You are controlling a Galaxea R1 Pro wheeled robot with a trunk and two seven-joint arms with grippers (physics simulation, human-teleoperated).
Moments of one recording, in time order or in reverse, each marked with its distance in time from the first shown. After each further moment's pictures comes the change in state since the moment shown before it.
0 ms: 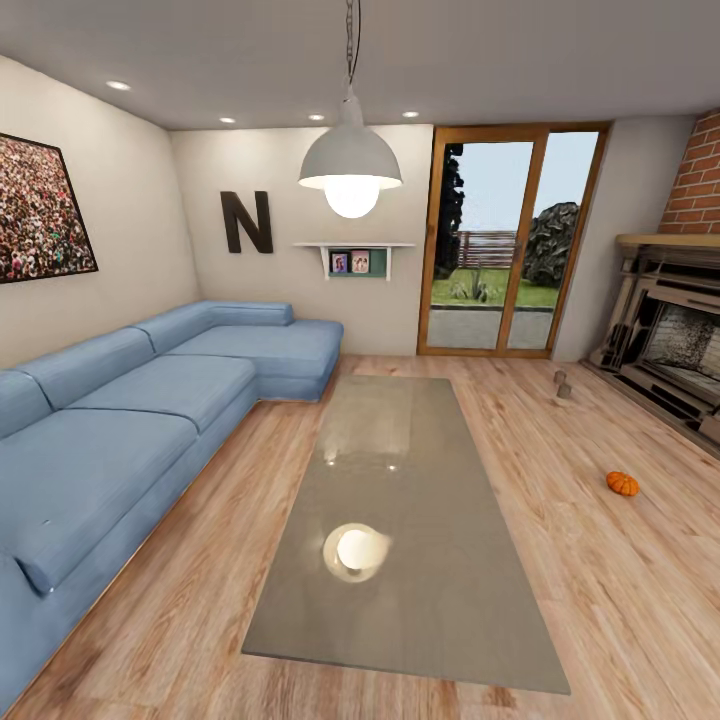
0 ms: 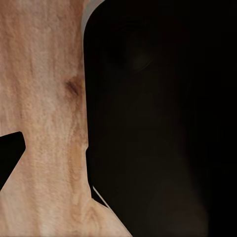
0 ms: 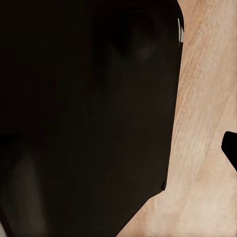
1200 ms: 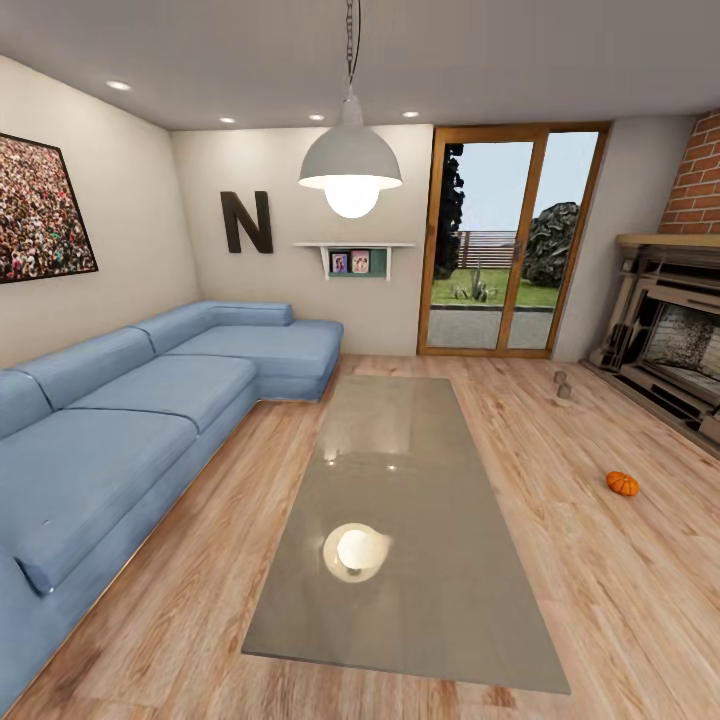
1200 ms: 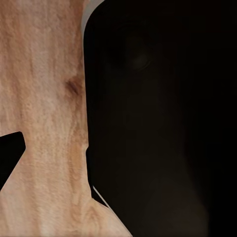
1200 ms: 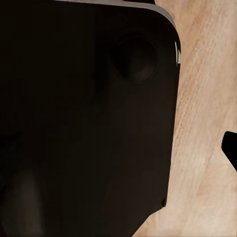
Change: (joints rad) left arm 0.000 0.000 0.000 0.000 0.000 0.000 0.000; right arm 0.000 0.001 -0.001 -0.001 0.001 -0.059 0.000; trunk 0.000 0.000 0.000
